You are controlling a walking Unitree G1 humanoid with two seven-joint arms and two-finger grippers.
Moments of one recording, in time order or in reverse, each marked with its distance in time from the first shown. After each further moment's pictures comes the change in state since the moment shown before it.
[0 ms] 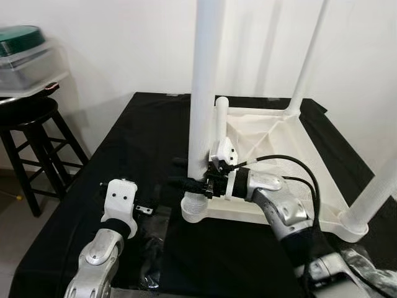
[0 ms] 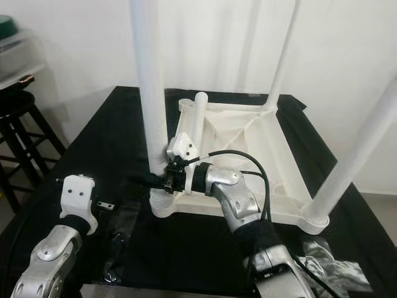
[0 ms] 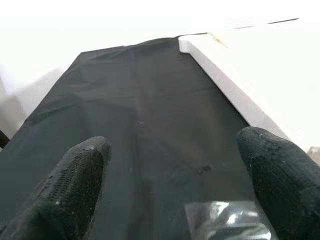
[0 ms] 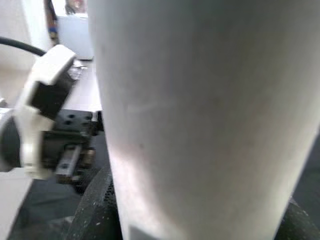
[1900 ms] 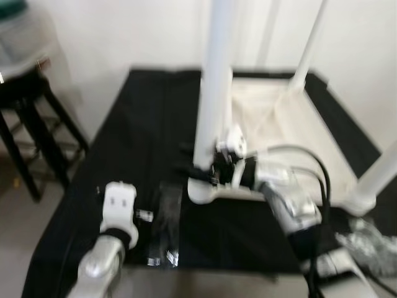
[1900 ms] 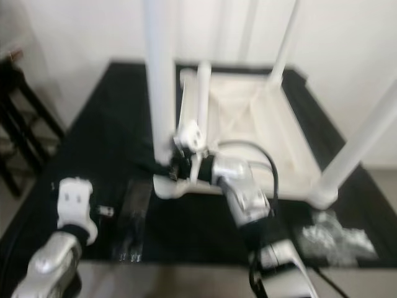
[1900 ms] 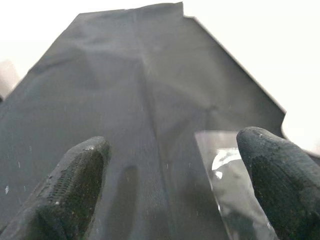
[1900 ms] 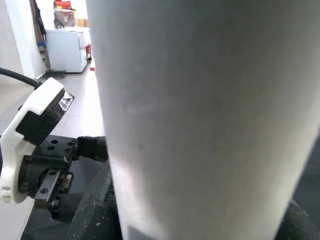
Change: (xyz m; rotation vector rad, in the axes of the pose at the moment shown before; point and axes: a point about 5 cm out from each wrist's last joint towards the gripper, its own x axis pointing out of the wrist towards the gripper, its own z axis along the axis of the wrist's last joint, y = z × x) left arm -0.011 -0.003 0.007 -0.025 0.036 0.058; right arm -0.003 0.003 0.022 -0.069 -0.083 0.013
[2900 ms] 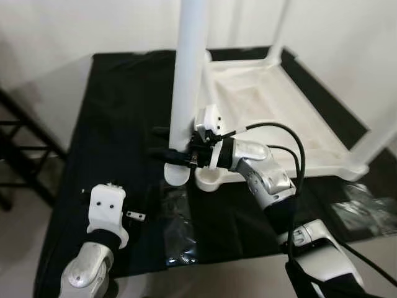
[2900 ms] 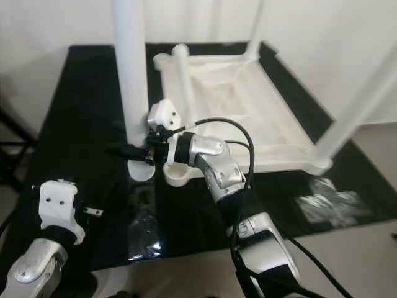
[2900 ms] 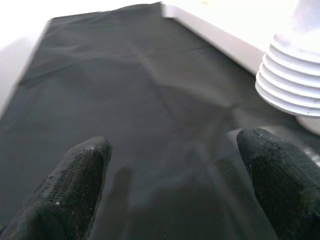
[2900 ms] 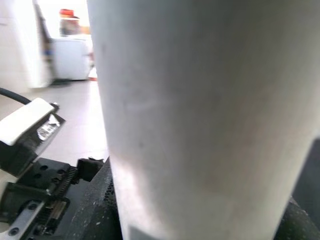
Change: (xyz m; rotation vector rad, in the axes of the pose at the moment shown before) left arm -0.030 -0.001 0.012 -0.004 -0.063 -0.026; right arm 0.034 -0.003 0.023 -0.028 -0.035 0.180
